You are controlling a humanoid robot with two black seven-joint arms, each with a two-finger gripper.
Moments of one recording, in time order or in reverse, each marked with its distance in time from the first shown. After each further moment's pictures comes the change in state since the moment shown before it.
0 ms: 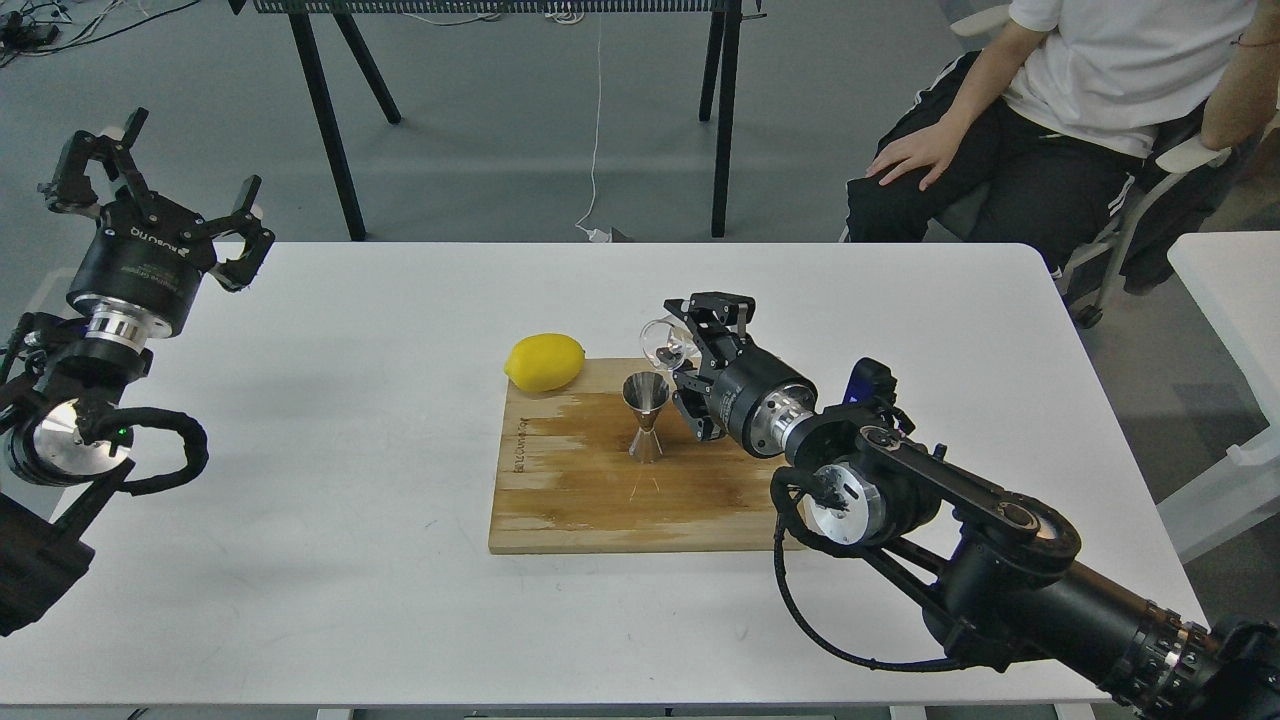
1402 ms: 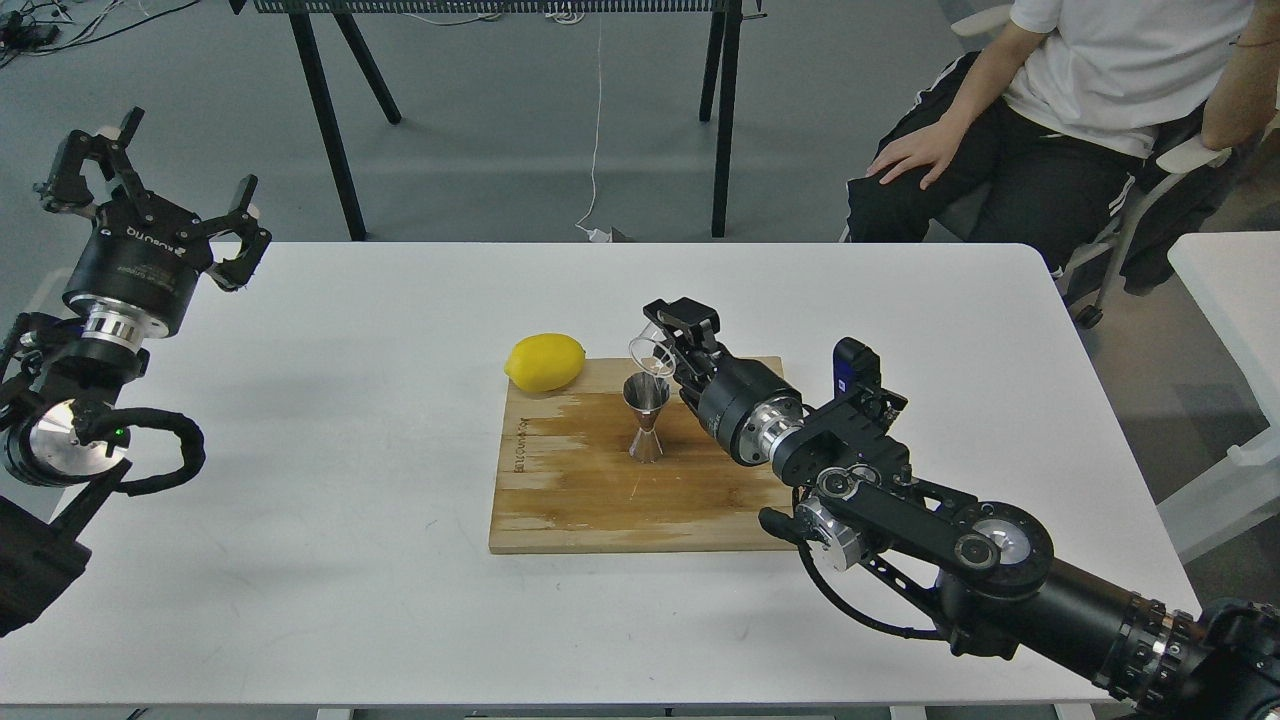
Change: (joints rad) left arm 0.001 0.001 0.000 0.000 -0.002 0.000 -0.003; right arm 0.040 0.000 -0.085 -0.049 -0.254 -0.020 0.018
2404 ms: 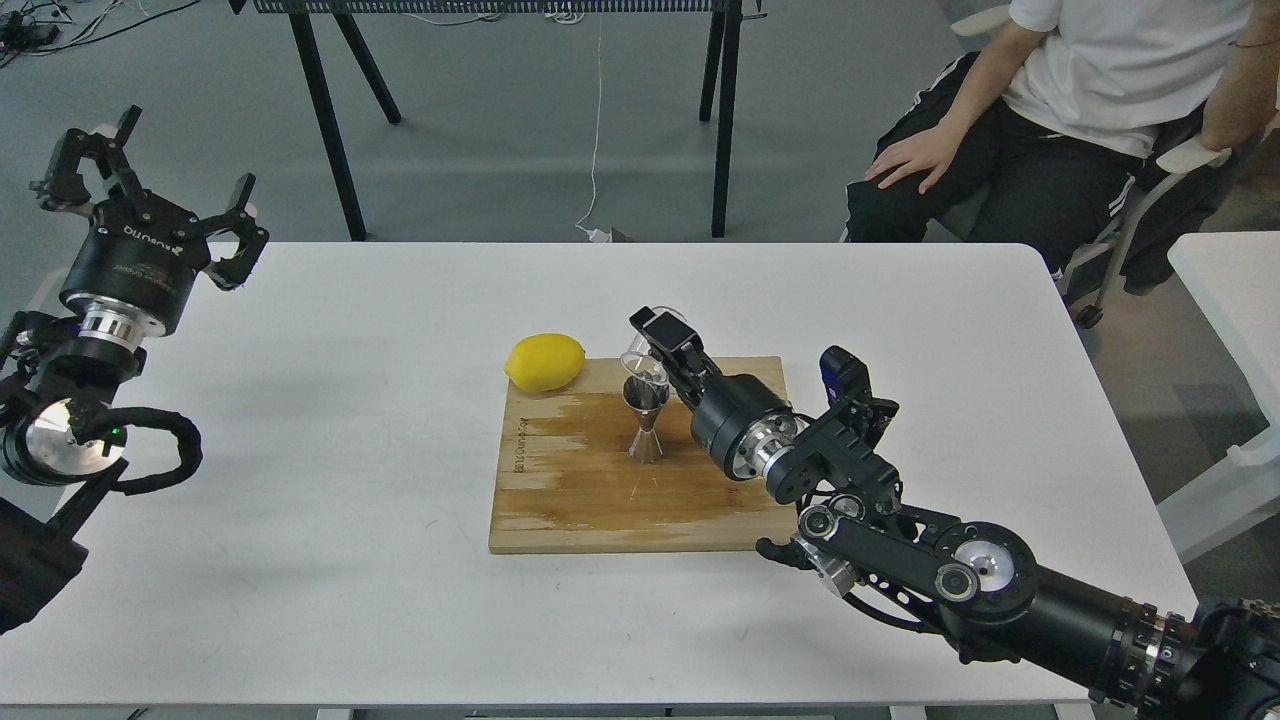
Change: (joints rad) left arm -0.001 0.006 0.000 0.001 0.000 -0.004 0.001; right arm 0.006 -0.002 -0.096 -0.020 -0.140 -0.049 0.083
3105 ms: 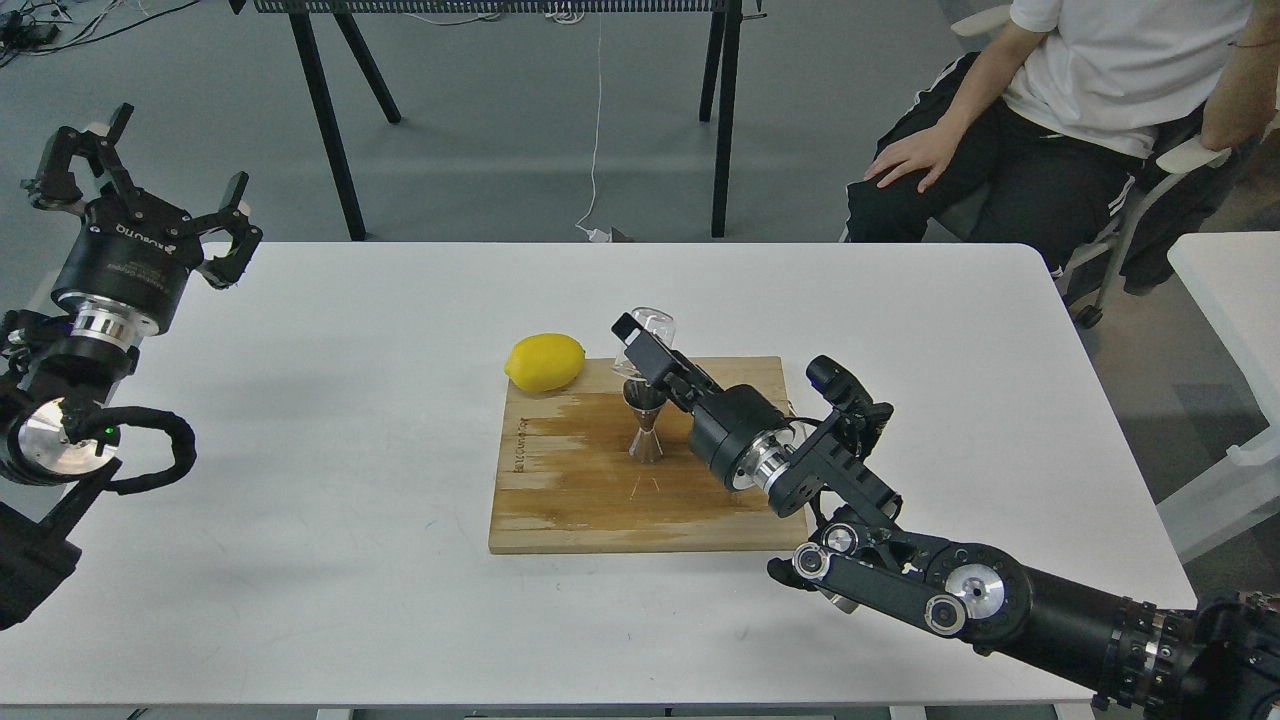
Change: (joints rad) left arm 0.001 0.009 -0.002 0.000 -0.001 -0.001 -0.002; right arm 0.022 -0.018 -0.096 -0.046 -0.247 -0.054 0.091
